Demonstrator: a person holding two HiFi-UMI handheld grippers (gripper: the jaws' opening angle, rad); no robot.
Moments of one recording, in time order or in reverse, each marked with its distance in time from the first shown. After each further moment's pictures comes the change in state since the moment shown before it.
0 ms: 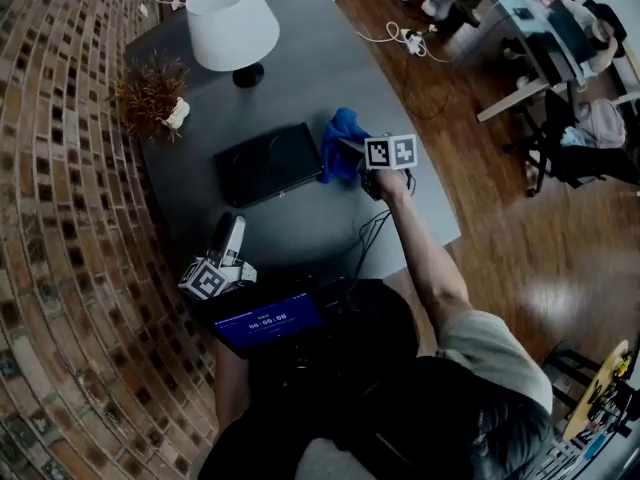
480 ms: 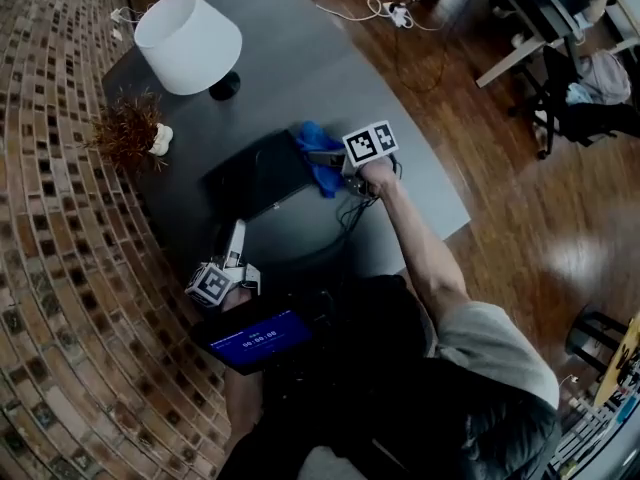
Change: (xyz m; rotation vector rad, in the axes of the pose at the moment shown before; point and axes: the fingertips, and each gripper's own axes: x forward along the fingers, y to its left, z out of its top) left arm 0.041 0.030 -0.012 0.044 0.133 0.078; right arm 0.032 0.039 -0.038 0.200 0.173 0.367
